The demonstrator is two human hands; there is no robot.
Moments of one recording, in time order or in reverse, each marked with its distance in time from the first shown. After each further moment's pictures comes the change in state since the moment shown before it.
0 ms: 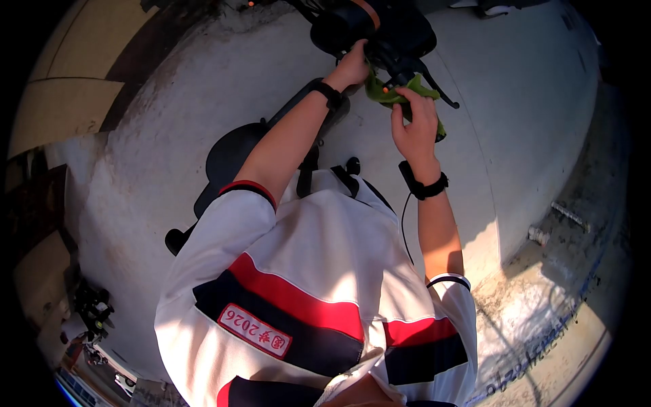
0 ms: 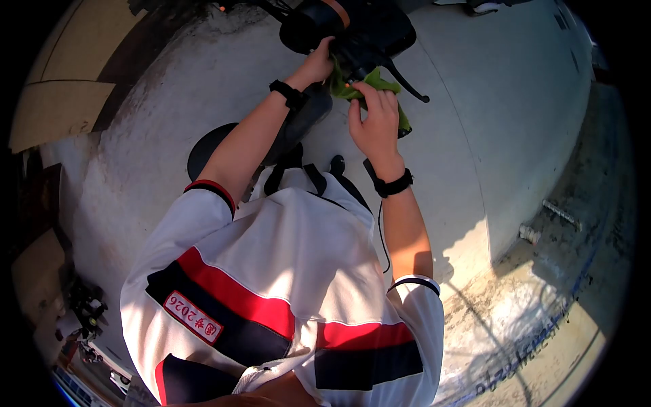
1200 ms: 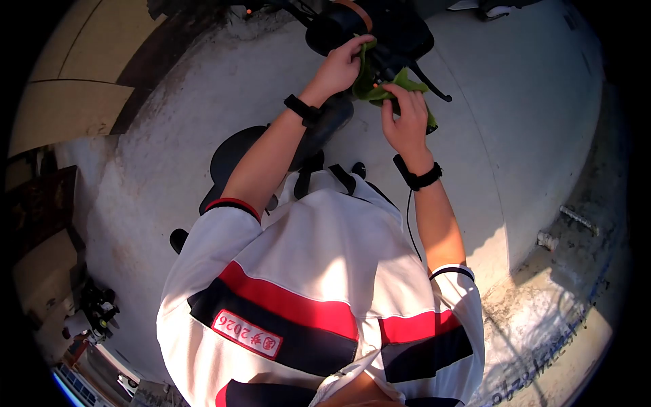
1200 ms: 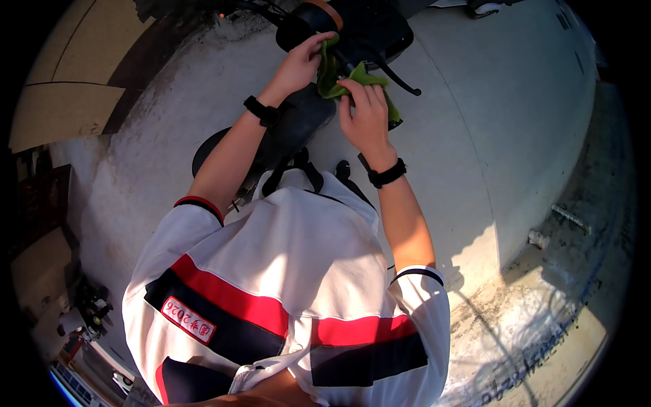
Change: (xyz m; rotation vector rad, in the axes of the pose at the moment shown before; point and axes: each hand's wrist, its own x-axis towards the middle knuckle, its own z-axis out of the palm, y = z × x) left_hand -0.046 0.065 -0.045 -0.275 0.071 0.202; right_hand -0.004 0.003 -0.005 0.072 0.046 -0.112
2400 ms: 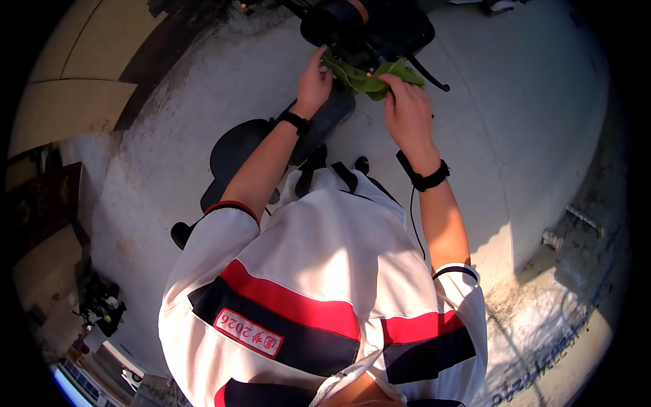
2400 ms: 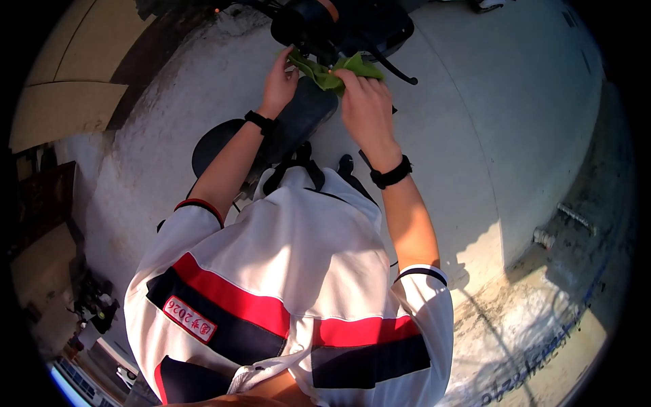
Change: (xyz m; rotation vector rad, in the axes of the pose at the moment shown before) left_hand -0.057 -0.072 -0.010 0.247 0.292 -0.069; right_hand 0.011 -0.010 -0.005 -0.186 -0.175 0.075
